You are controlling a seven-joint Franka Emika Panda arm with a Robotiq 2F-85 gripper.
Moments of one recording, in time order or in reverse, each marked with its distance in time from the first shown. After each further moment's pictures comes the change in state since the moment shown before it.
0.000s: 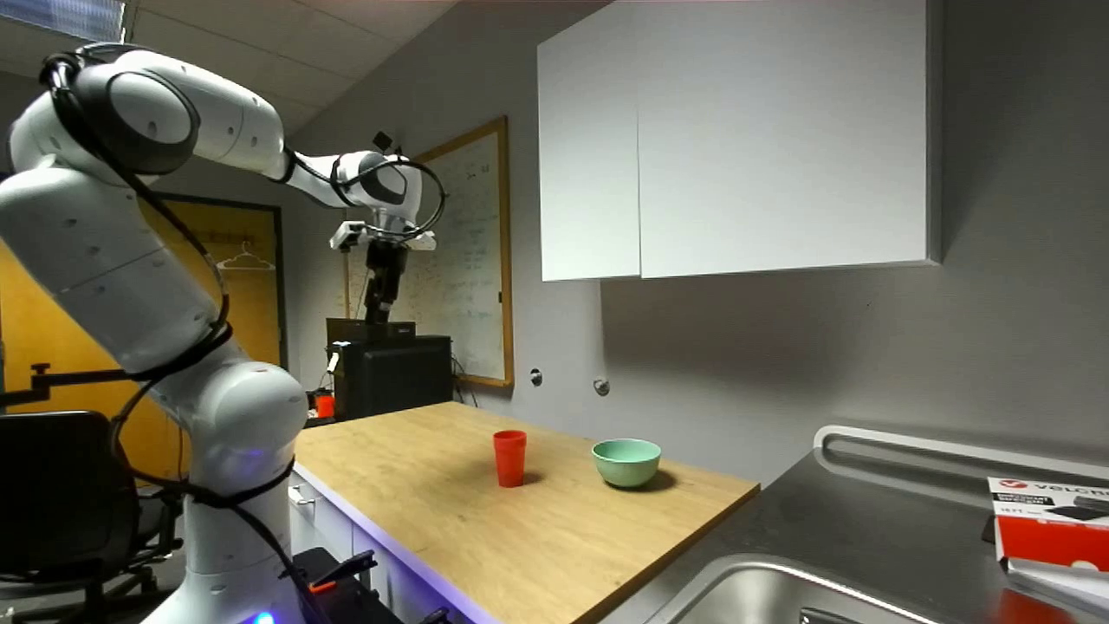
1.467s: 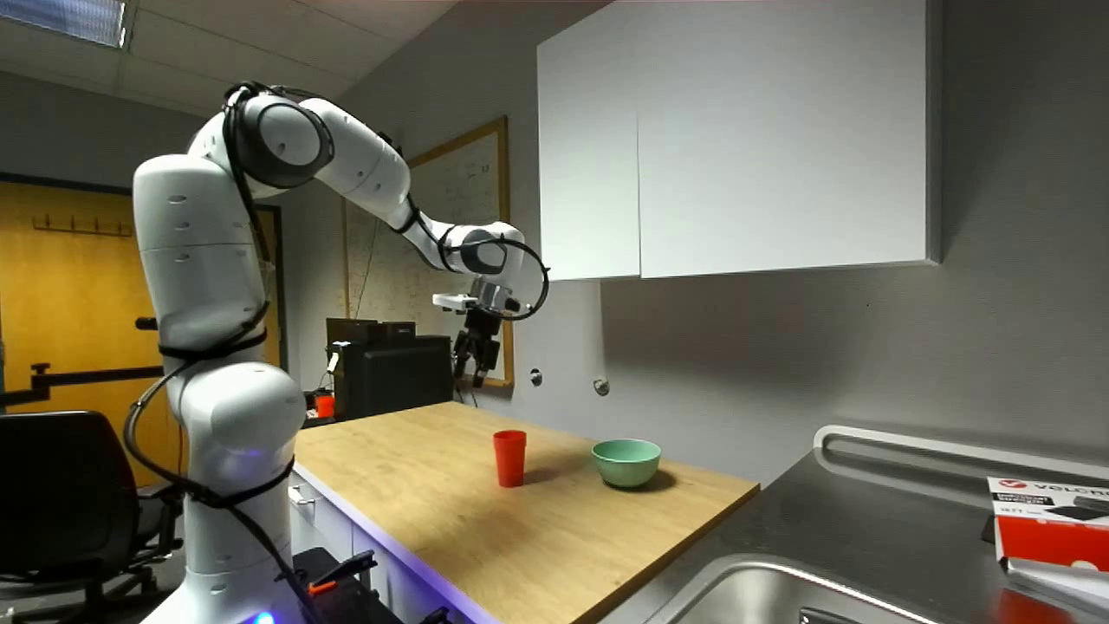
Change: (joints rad) arm -0.032 0.434 -0.236 0.018 -0.021 0.386 -0.339
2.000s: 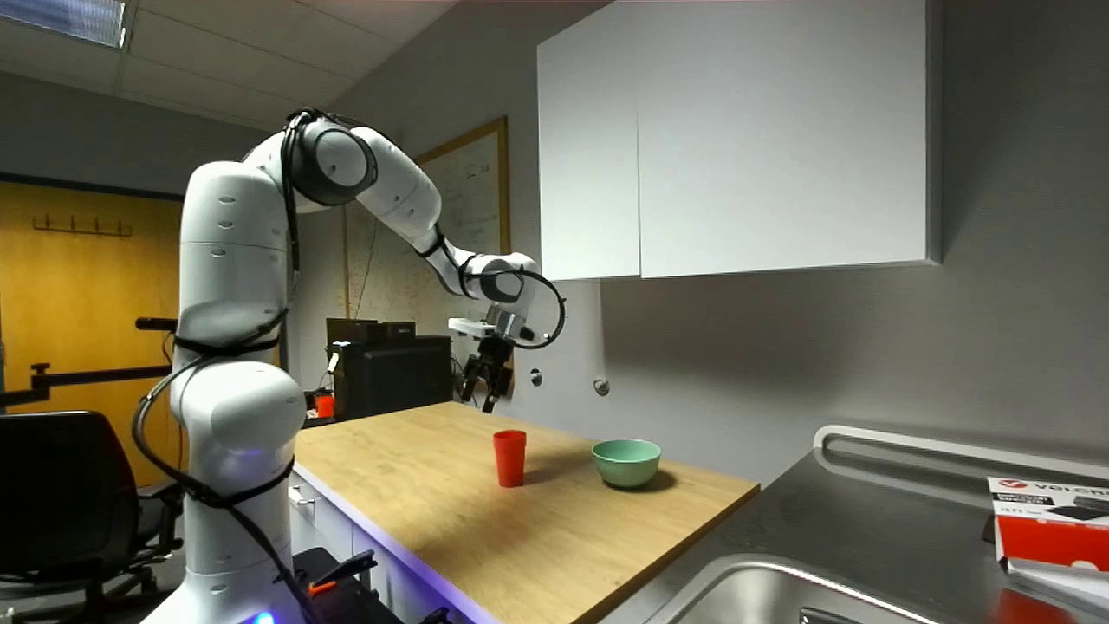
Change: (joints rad) arm 0.001 0.184 -0.005 0.068 0.000 0.037 -0.075
